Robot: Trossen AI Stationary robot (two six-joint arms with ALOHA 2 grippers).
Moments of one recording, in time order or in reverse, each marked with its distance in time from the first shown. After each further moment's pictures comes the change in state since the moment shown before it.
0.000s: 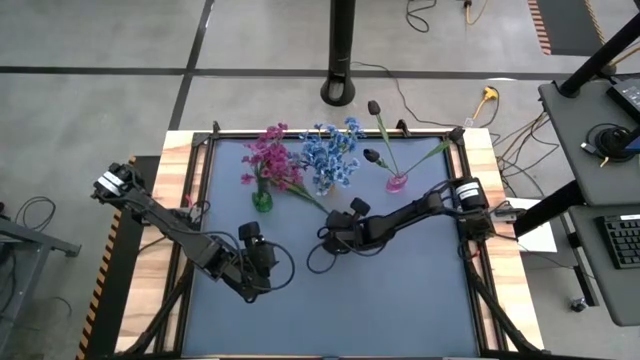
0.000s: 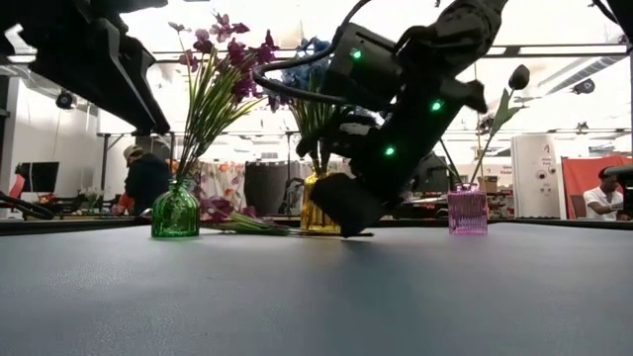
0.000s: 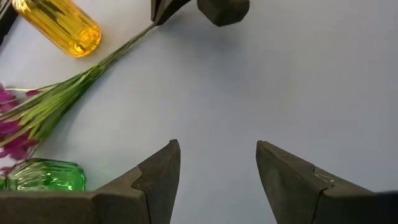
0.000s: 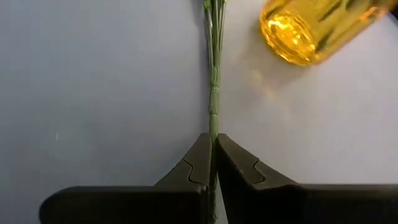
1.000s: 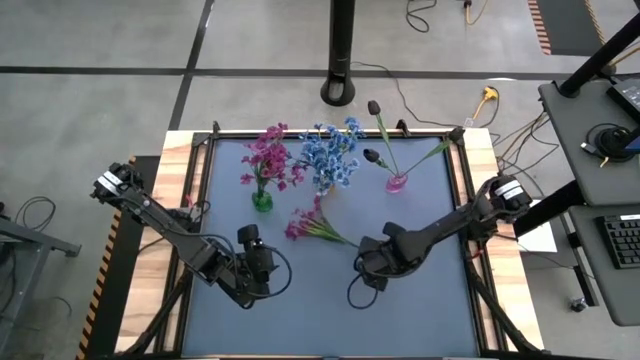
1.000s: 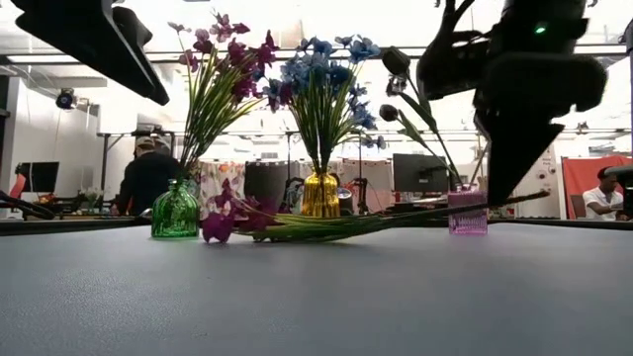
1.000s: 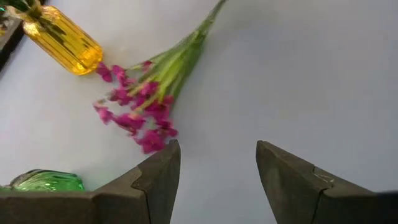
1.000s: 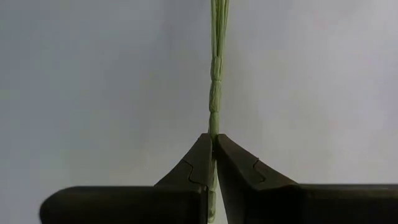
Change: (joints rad) left arm -0.041 0.000 0.068 -0.036 -0.038 -0.025; right arm 0.254 -0.277 -0.004 -0.606 -0.417 0.264
